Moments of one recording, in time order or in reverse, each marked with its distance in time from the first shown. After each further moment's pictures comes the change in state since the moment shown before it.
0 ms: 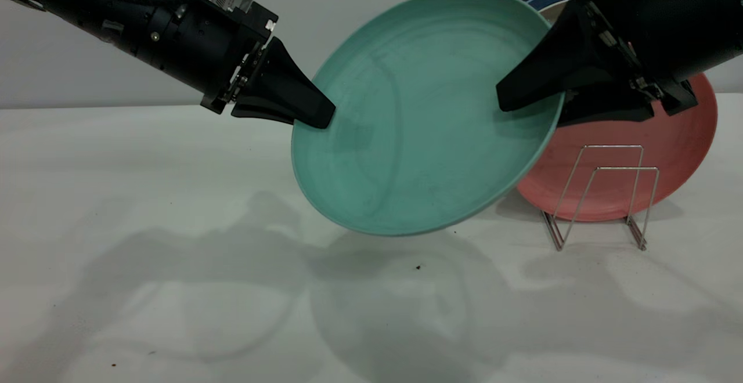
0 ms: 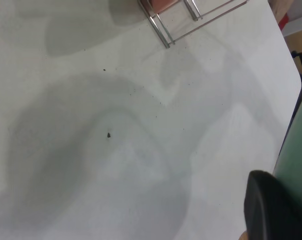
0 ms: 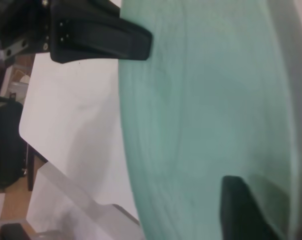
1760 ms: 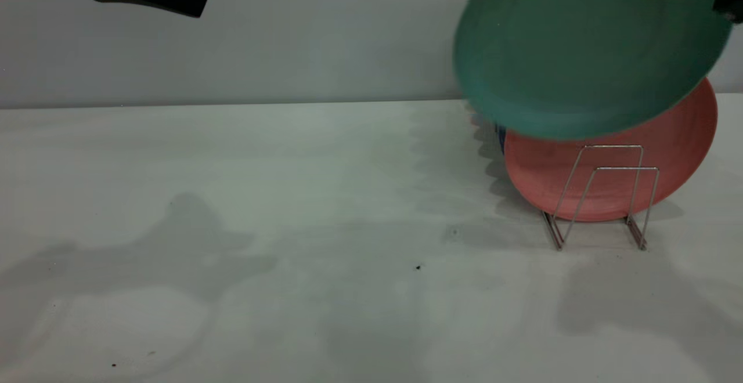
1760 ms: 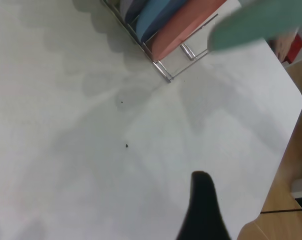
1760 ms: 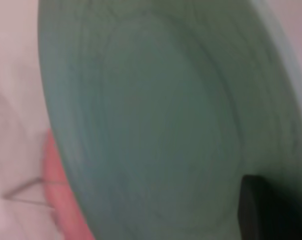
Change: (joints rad) left arm 0.174 -0.275 0.000 0.120 0.124 -0.052; right arm -0.002 -0.246 0.000 -0.255 -0.648 -1.091
